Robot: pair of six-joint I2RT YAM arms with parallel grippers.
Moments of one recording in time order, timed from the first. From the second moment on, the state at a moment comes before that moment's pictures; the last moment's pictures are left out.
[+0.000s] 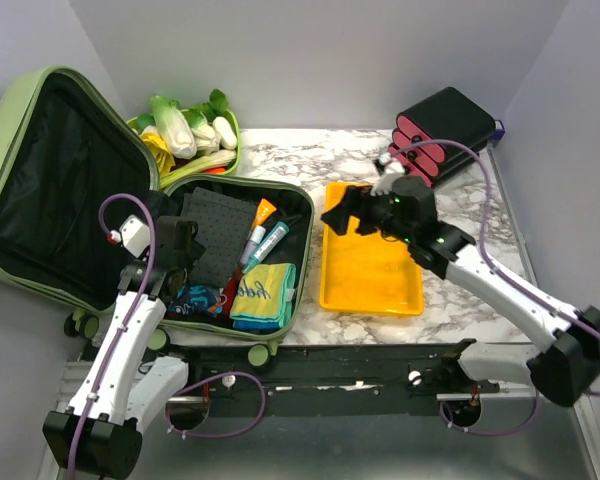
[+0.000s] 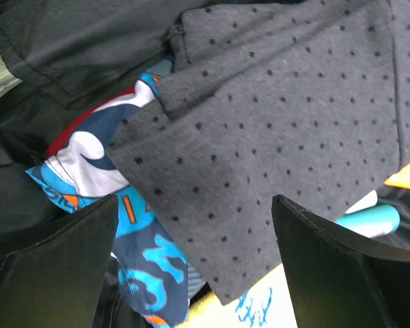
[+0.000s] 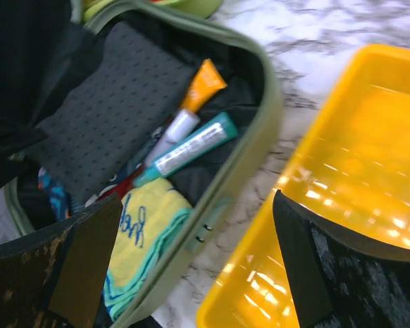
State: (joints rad) left arm -0.22 0.85 0.84 -0.91 -0.51 -1.02; right arm 0.61 1.17 0.95 -0.12 -0.08 0.48
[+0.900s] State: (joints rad) left arm -0.03 0.89 0.70 -0.68 -0.38 -0.99; right arm 0.83 2.39 2.21 -0.38 -0.18 0.20
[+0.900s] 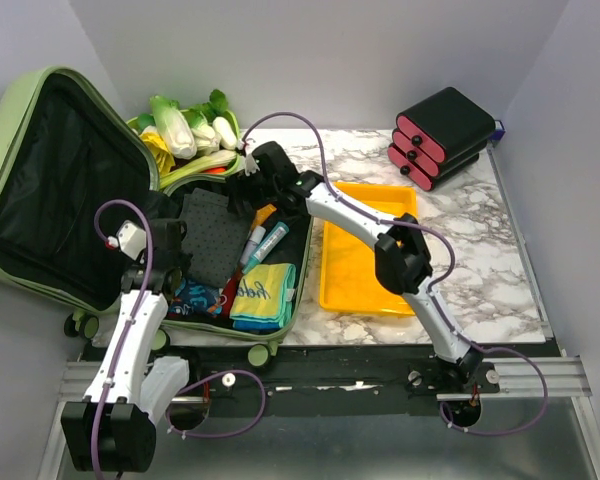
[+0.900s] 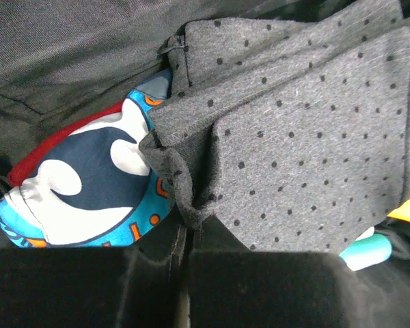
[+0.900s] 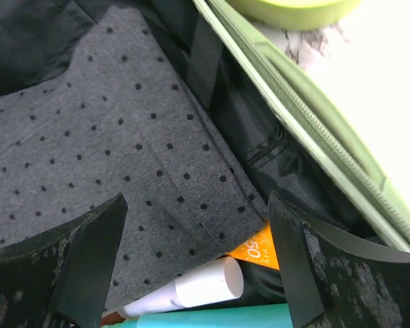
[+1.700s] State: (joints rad) left arm -0.03 0.80 0.67 -0.67 -0.39 -0.99; right arm 0.82 2.50 2.25 -0.40 -0.18 0.41
